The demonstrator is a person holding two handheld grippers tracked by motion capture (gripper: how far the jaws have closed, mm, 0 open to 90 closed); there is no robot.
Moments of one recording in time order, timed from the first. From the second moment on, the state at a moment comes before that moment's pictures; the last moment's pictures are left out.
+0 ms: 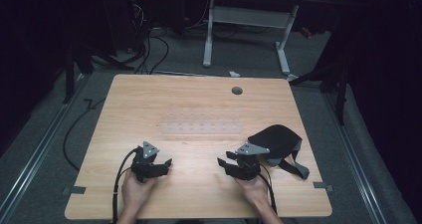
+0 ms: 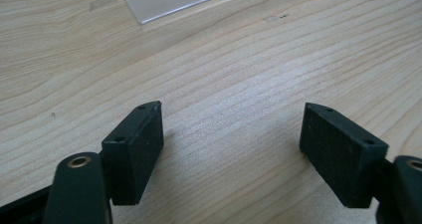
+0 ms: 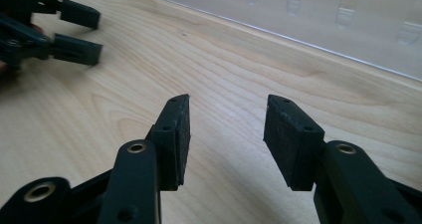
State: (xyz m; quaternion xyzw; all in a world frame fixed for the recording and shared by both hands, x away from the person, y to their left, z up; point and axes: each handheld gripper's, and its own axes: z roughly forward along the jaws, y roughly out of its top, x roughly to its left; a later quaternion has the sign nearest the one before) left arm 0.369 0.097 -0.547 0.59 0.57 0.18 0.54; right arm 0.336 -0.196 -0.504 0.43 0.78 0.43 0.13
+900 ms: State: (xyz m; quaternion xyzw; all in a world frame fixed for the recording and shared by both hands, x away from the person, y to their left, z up) left arm 0.368 0.097 -0.547 0.59 0.57 0.18 0.54; right arm 0.331 -0.255 -0.452 0.45 0.75 0.43 0.23
